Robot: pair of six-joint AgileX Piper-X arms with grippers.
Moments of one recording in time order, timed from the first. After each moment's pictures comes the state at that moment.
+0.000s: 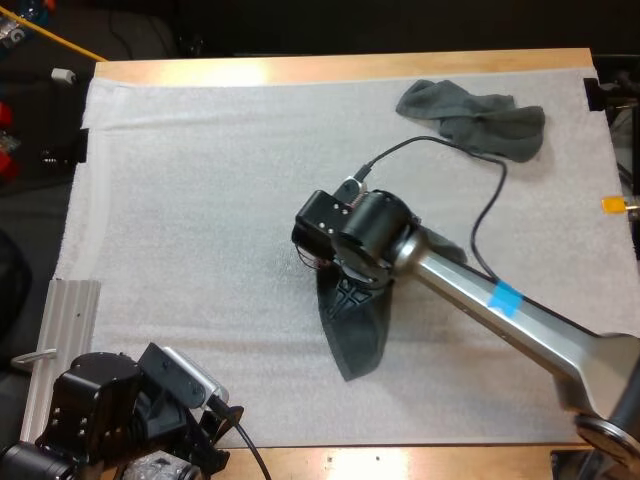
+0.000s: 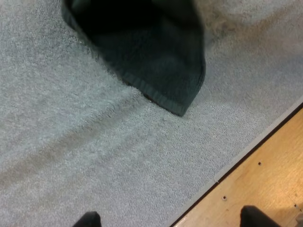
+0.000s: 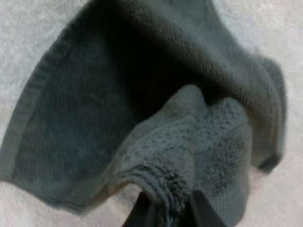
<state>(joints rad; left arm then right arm) -0.33 0.45 -0.88 1.52 0.38 -1.65 0.95 1.79 -1.75 1.52 0.29 -1.78</state>
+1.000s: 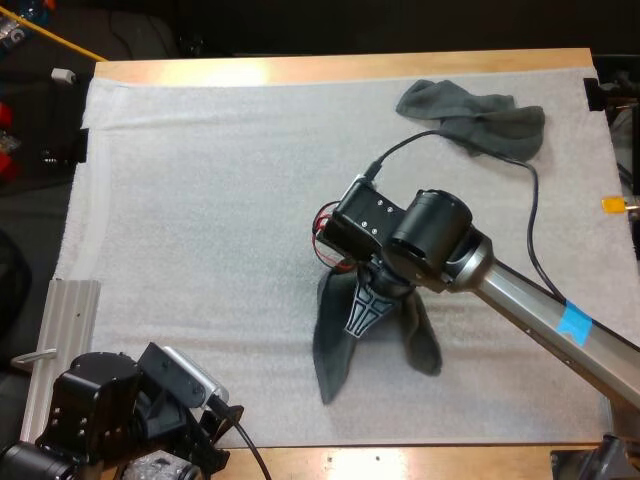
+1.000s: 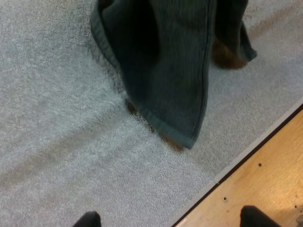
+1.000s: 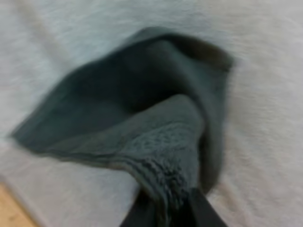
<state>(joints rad) -0.33 0.45 -0.88 1.52 0.38 -1.65 0.95 1.64 -1.75 1.54 0.07 -1.96</state>
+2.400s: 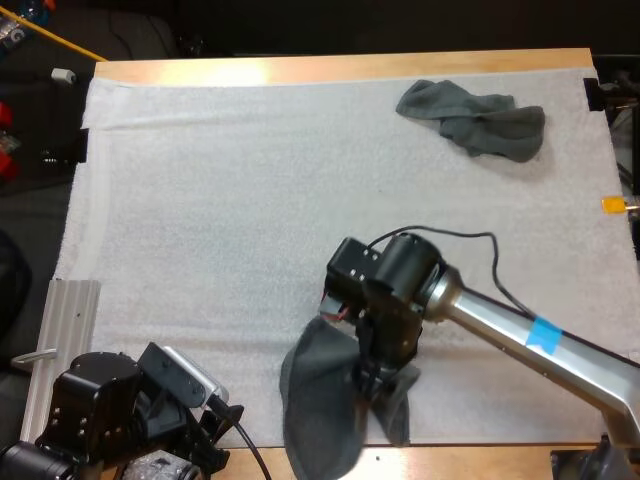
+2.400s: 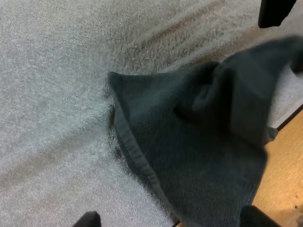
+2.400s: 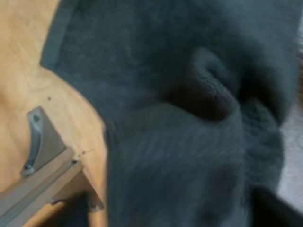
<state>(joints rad) -0.33 0.45 -0.88 1.52 0.38 -1.65 1.01 1.64 -1.47 1.54 -0.28 -1.98</state>
